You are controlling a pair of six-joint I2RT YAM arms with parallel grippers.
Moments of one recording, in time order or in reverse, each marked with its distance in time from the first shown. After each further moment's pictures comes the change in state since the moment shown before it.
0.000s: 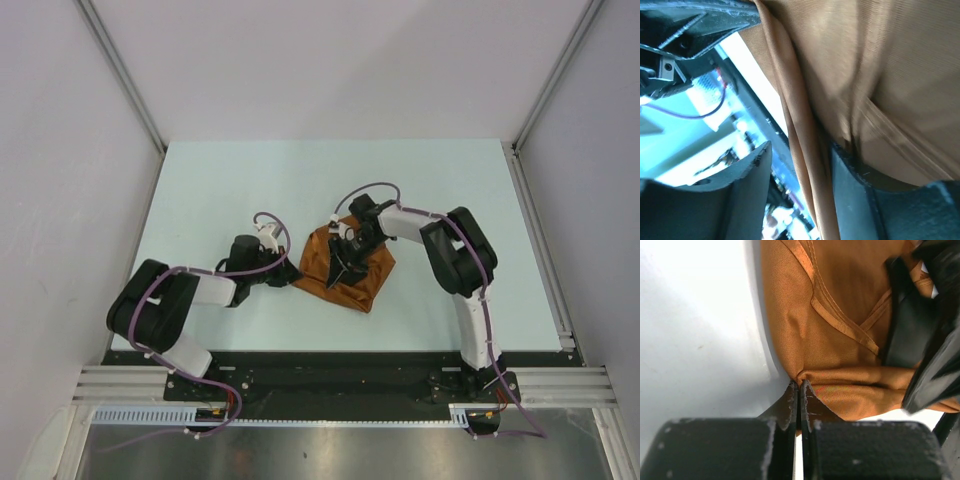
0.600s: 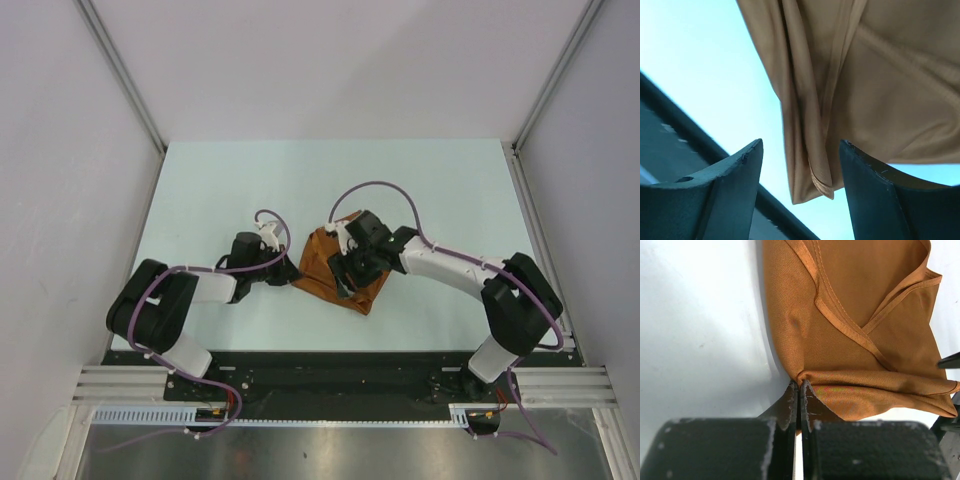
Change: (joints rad) left arm 0.000 -0.006 0.040 -0.096 -0.003 0.000; right arm 0.187 -0.541 -0.321 0.172 0.640 -0.112
